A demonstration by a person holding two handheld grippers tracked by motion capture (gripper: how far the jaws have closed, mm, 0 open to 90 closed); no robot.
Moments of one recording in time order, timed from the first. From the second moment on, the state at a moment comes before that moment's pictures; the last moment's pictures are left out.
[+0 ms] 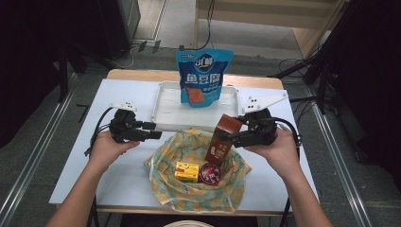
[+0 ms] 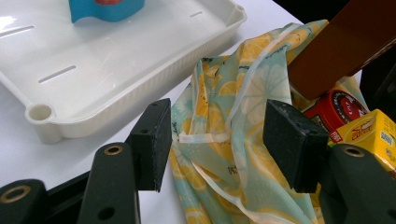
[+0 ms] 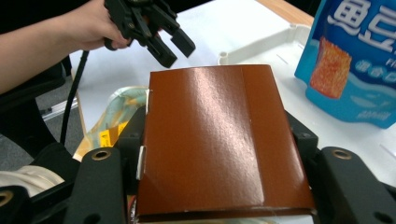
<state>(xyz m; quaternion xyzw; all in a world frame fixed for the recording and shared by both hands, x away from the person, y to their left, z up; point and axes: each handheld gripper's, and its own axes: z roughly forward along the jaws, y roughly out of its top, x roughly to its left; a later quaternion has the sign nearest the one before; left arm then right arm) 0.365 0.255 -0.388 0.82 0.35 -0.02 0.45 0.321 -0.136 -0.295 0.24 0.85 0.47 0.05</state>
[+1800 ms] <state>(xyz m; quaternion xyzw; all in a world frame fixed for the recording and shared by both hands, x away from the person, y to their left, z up) 0.364 0.254 -0.389 0.83 0.35 -0.03 0.45 0.411 -0.141 -0.256 0.28 0.84 0.46 0.08</state>
